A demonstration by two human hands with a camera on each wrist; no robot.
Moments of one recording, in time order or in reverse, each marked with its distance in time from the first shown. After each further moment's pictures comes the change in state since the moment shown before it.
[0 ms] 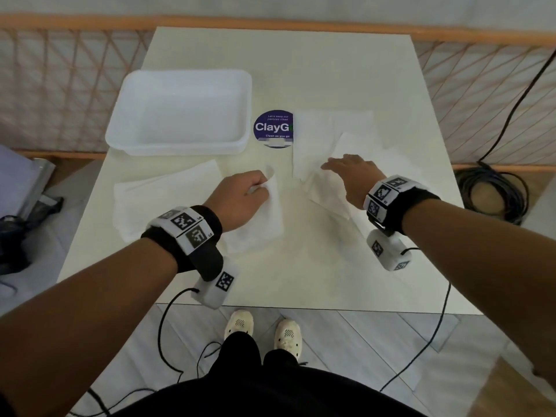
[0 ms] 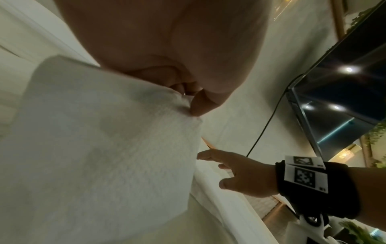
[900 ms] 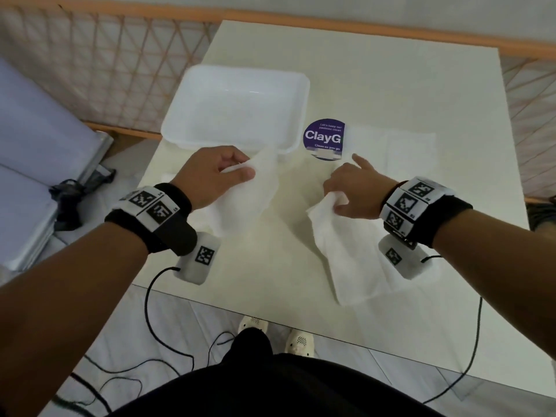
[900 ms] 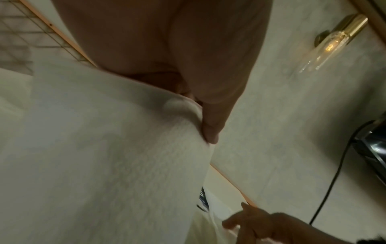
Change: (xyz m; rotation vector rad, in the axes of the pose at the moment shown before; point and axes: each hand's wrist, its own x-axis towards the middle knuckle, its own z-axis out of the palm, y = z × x) left_hand 0.001 -0.045 -0.089 -0.151 0.233 -0.119; right_hand 0.049 -0.057 -0.030 -0.118 -0.046 -0.445
